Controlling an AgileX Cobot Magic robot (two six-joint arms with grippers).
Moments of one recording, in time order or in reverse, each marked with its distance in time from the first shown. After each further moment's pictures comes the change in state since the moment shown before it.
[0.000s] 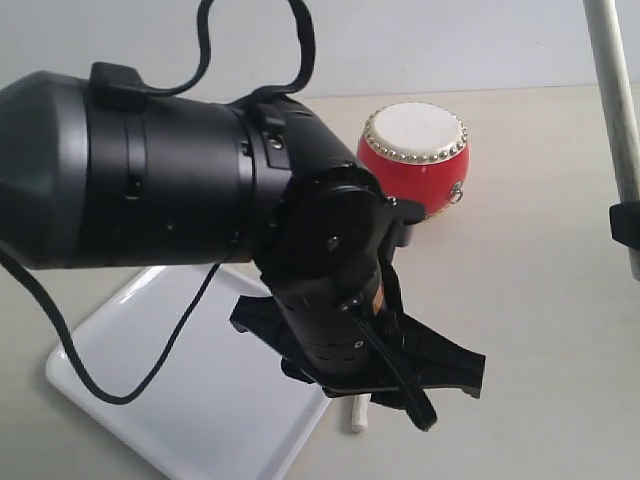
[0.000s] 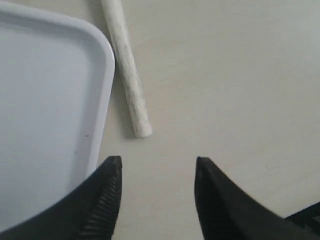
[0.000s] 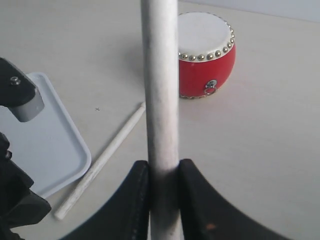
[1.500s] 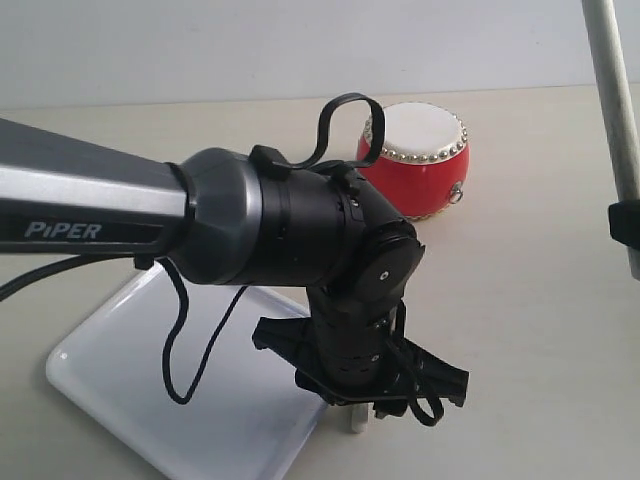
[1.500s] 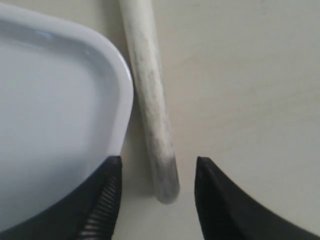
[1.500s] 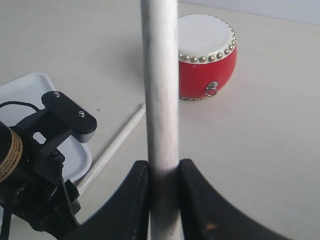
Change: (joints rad) left arm 0.043 0.220 -0.082 -0.006 -0.007 0.009; right arm 0.000 0.000 0.000 0.002 -0.004 -0.010
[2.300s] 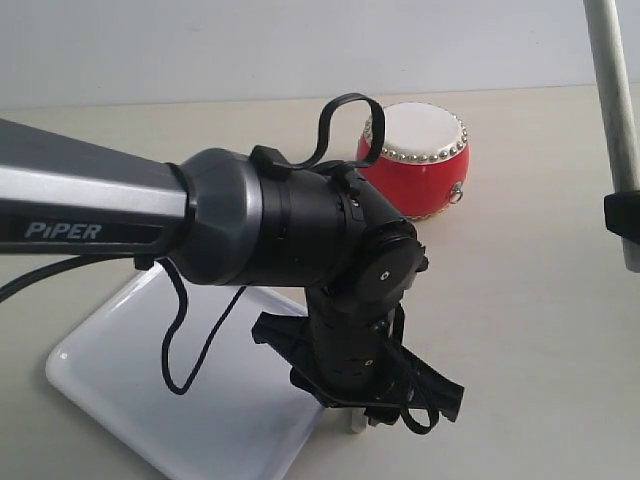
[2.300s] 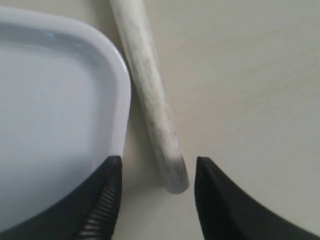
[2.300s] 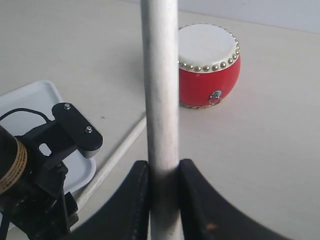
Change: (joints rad) left arm -0.002 0.000 0.000 -0.004 0.028 0.101; right arm 0.000 0.000 0.000 0.000 -0.031 -0.002
